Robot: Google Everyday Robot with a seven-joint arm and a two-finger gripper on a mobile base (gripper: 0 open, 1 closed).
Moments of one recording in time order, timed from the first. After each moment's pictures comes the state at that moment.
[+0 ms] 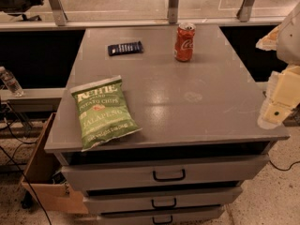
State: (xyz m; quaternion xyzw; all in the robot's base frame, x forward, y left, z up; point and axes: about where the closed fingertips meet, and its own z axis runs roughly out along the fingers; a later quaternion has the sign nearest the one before) arm 0.438 -0.216 0.978 -0.60 0.78 -0.04 0.16
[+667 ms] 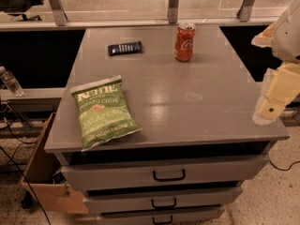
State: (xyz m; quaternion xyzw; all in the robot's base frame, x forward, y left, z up) arm 0.447 -0.209 0.979 -0.61 0.77 -0.04 0.17
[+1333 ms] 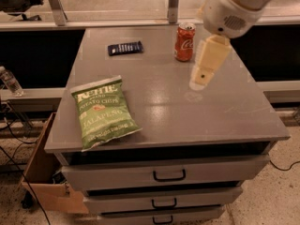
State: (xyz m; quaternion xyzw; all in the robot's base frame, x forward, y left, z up) arm 0.527 -0.112 0.994 -0.65 0.72 -0.04 0.24
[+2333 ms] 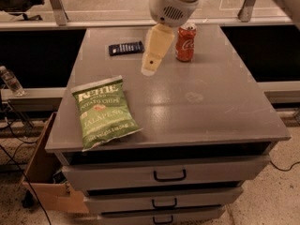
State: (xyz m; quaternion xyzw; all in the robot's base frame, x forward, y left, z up) arm 0.579 -0.010 0.994 -0.67 0.70 -0.02 0.27
